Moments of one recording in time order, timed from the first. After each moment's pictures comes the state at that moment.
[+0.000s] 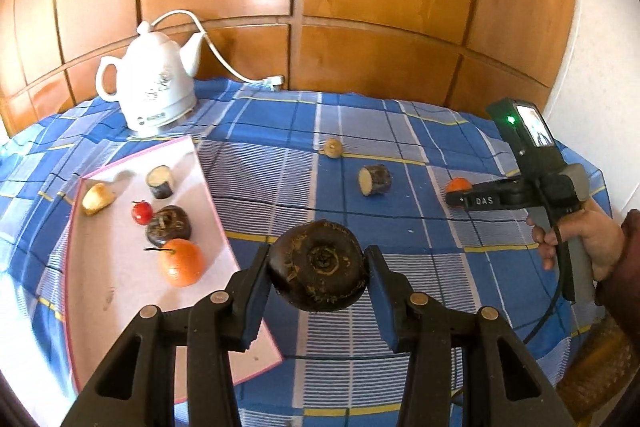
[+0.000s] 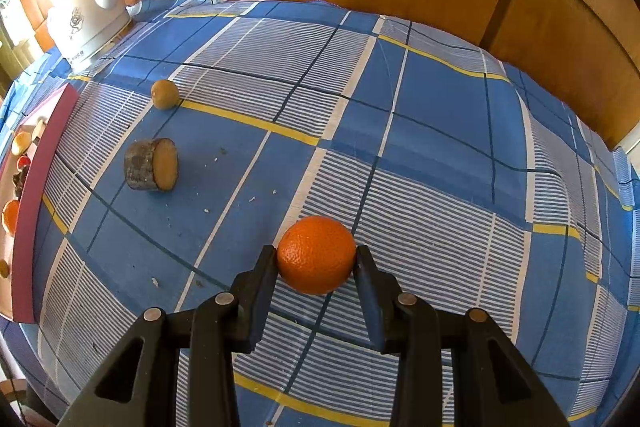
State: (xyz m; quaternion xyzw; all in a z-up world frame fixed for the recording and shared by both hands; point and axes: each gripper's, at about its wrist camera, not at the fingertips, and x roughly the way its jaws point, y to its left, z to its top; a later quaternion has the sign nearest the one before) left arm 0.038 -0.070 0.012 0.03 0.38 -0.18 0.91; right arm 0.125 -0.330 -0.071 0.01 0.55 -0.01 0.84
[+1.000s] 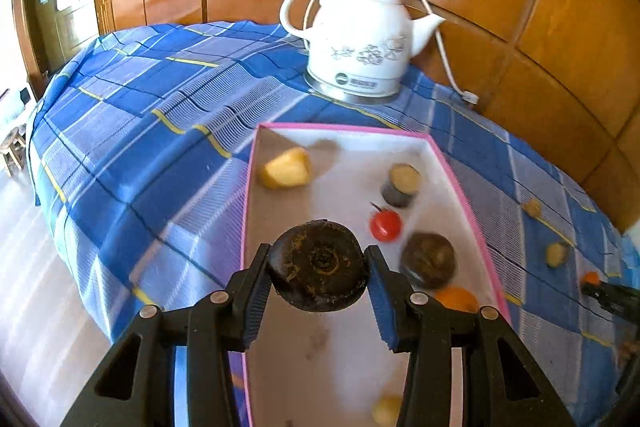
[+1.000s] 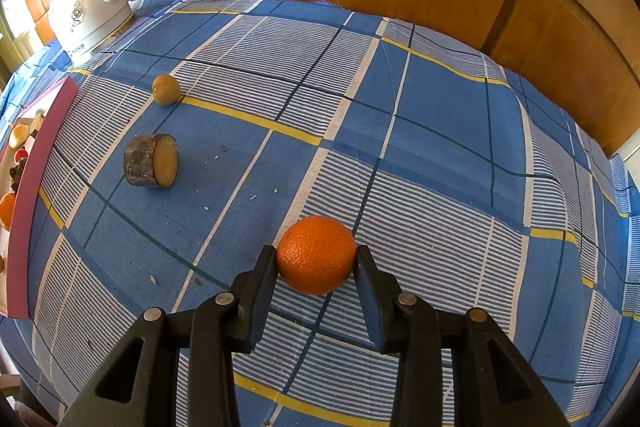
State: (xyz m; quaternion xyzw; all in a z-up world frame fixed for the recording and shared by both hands) left arm 0.135 0.115 -0.021 -0.08 0.43 0.01 0.90; right arm 0.125 -0.327 -0.070 0.00 0.55 -0.01 0.84
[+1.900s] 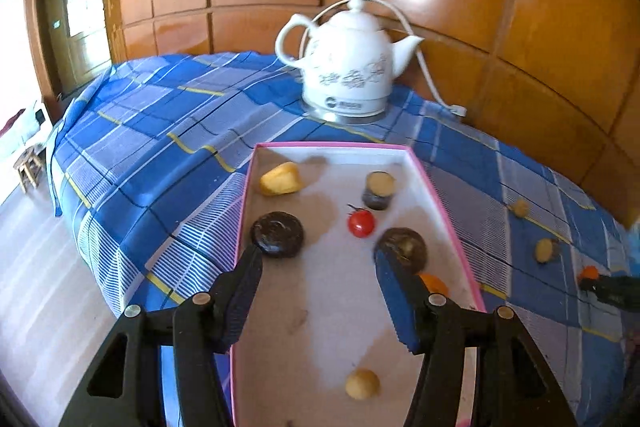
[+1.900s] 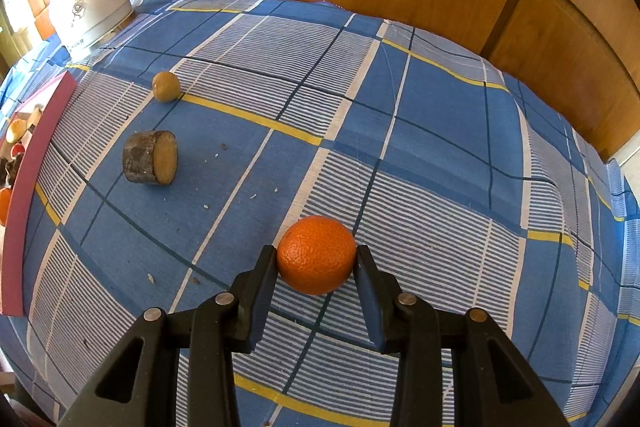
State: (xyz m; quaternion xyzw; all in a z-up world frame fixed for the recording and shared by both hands) left arm 0.089 0.084 0.003 -0.05 0.38 0.03 0.92; right arm 0.124 -0.323 -0.070 -0.01 0.55 -0.01 0.84
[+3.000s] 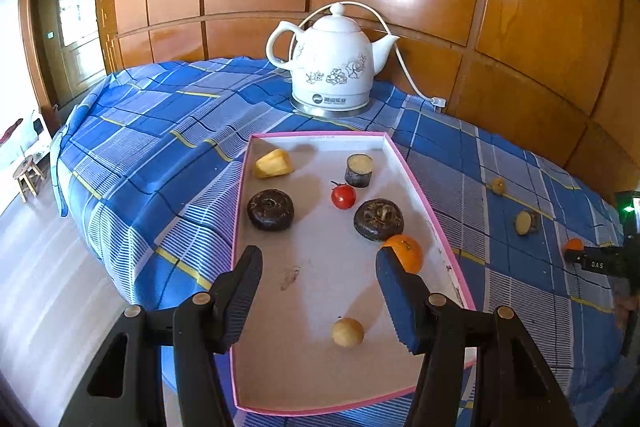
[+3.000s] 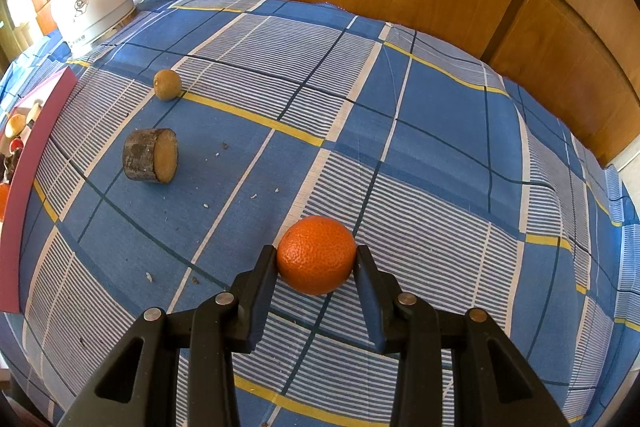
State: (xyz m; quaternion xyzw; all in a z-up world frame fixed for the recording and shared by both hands) left arm 0.048 0.076 0.011 -0.04 0.38 0.02 0.93; right arm 0.123 -0.322 -0.068 -0.02 0.54 -0.01 0.84
